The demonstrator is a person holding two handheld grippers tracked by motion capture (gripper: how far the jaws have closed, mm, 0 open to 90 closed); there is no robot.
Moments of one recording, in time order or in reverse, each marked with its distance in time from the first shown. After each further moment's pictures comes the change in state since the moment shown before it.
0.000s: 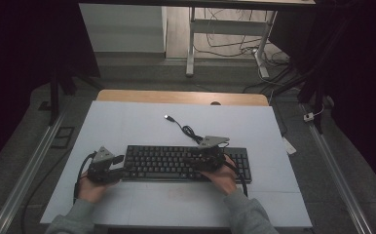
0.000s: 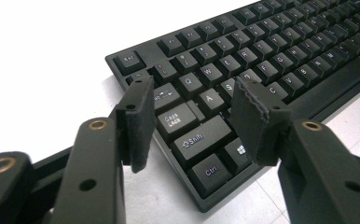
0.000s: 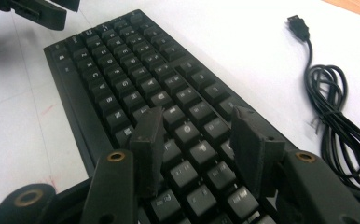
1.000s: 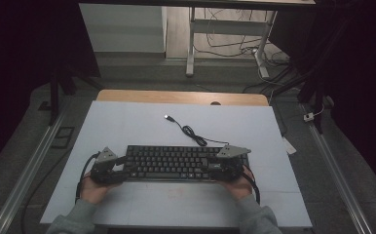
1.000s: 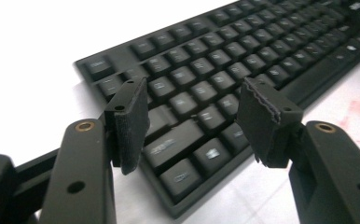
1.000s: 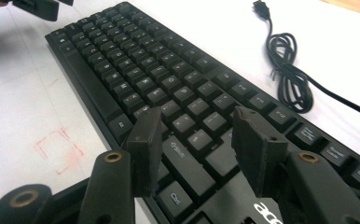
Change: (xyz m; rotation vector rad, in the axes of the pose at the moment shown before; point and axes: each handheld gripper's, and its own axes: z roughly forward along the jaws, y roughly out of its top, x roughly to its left) left arm -0.014 0.006 0.004 0.005 -0.088 0.031; right arm 0.000 -0.034 -0.047 -0.044 -0.057 0.053
